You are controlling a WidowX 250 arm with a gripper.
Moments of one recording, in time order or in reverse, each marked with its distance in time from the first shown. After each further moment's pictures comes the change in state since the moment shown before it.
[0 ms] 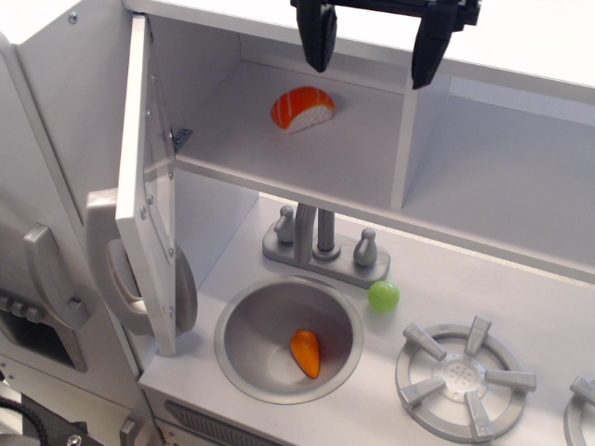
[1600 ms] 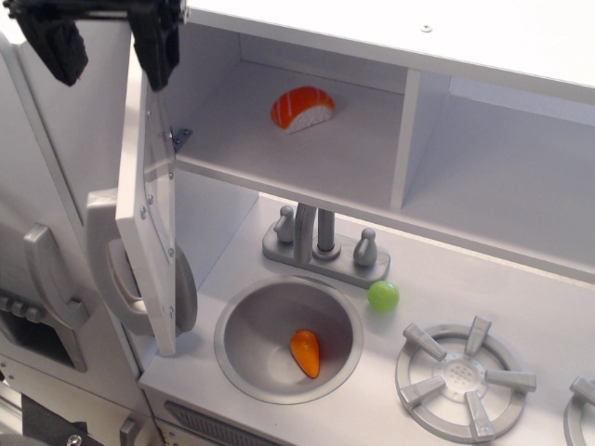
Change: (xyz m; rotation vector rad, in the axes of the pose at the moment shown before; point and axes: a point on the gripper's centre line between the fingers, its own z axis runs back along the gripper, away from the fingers) arm -0.035 0.151 -0.006 -0.022 -0.002 0.124
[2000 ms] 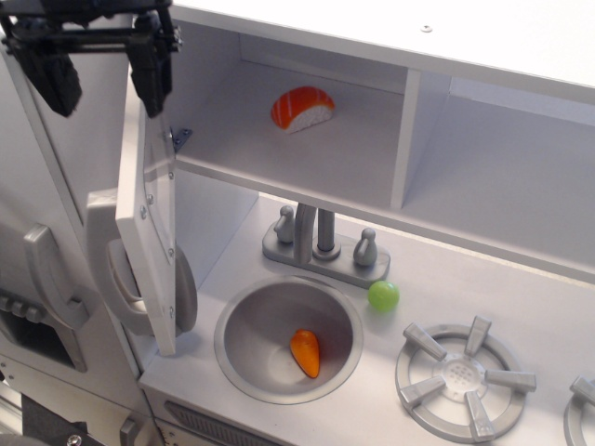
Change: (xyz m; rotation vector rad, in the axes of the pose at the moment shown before) arm -0.002 -0.002 -0.020 -0.026 0.069 0.073
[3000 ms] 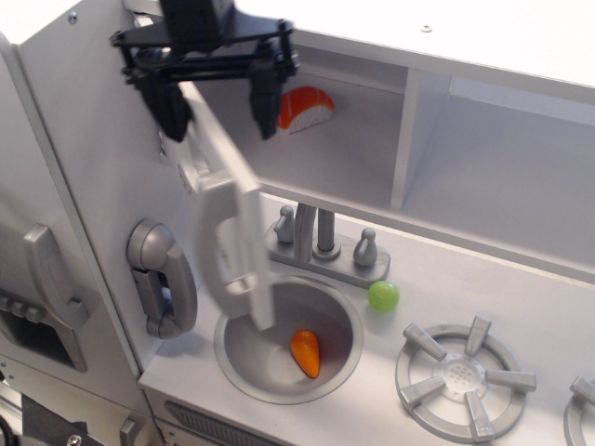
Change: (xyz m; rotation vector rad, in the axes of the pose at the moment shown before) arm -0.002 -0.074 -0.015 -0.059 0.024 -0.012
